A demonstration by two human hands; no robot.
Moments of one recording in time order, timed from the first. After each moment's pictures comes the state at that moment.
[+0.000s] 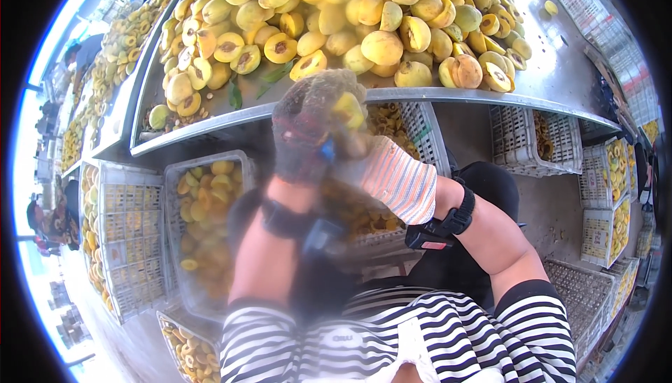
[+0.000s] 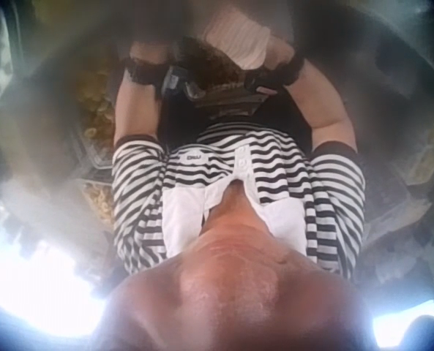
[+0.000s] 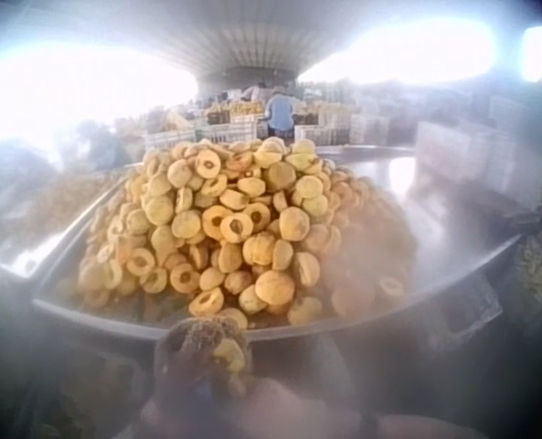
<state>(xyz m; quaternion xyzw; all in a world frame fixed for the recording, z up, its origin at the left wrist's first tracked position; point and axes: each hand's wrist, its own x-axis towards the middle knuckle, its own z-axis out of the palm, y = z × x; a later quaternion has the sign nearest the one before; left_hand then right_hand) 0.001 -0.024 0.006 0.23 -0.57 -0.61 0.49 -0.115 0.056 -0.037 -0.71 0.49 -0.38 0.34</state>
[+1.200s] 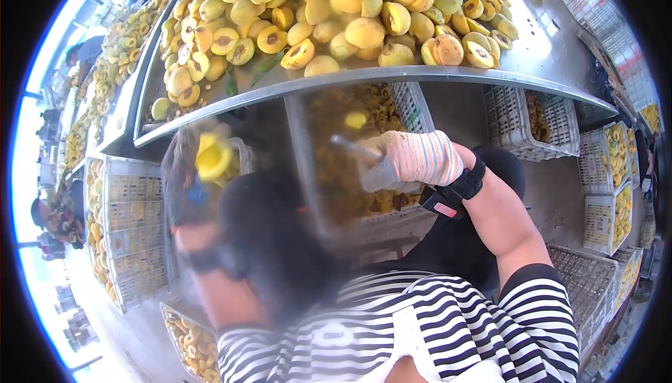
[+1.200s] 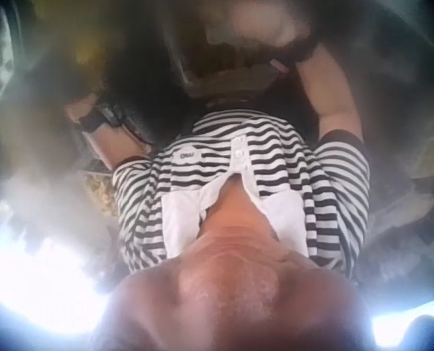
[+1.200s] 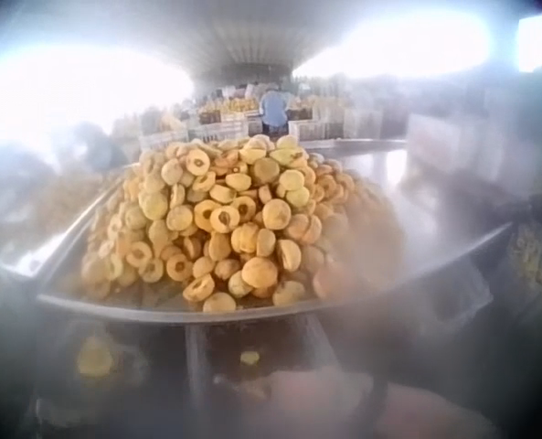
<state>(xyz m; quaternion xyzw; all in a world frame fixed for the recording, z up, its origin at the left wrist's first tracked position) 0.154 0.018 0.058 0.33 -0.63 -0.52 0.46 -0.173 0.111 0.033 -0.51 0.51 -0.18 0.67</state>
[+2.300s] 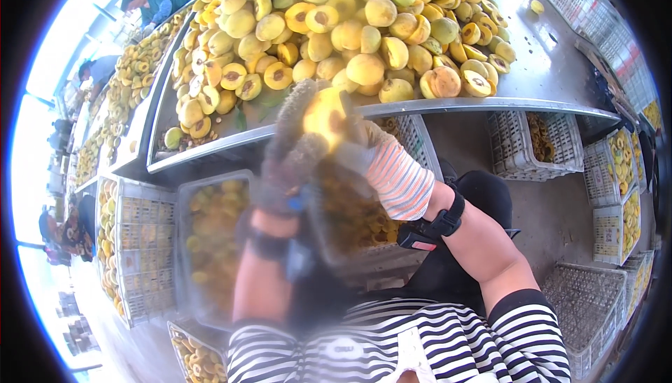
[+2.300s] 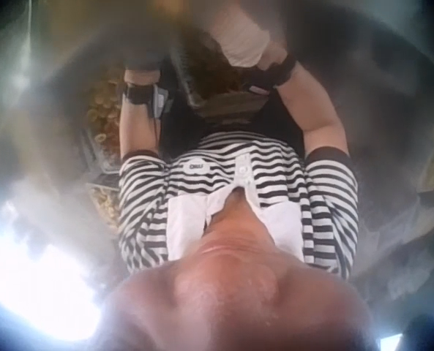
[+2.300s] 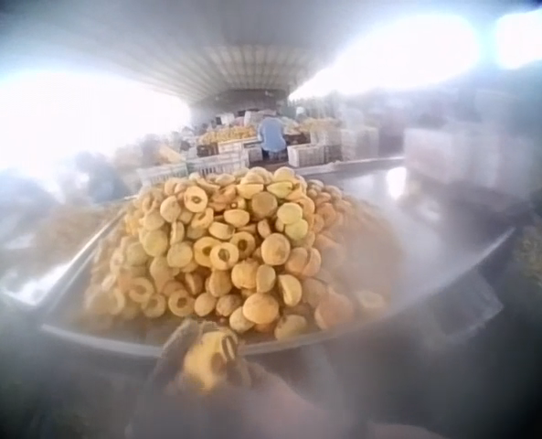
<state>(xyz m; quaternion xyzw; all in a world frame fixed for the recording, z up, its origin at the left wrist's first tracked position) 0.015 0.013 0.043 0.21 -0.60 -0.63 0.46 -0.139 0.082 0.050 -0.31 0.39 -0.57 0.66</state>
